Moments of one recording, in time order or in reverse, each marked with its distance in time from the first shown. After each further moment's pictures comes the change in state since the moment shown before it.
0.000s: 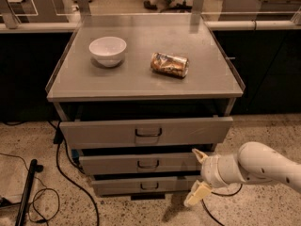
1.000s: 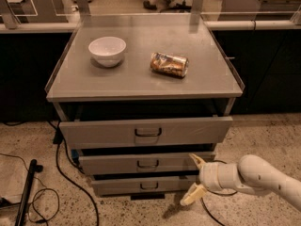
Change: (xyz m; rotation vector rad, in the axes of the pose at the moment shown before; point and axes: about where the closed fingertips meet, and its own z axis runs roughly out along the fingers) arm 0.037 -0.014 0.062 -0.012 -0.221 0.037
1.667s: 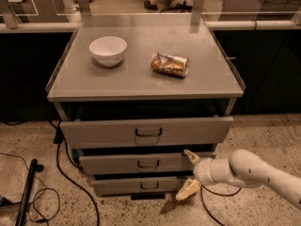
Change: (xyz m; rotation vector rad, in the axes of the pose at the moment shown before) arm -0.002 -0.016 0.023 -0.009 0.005 -0.028
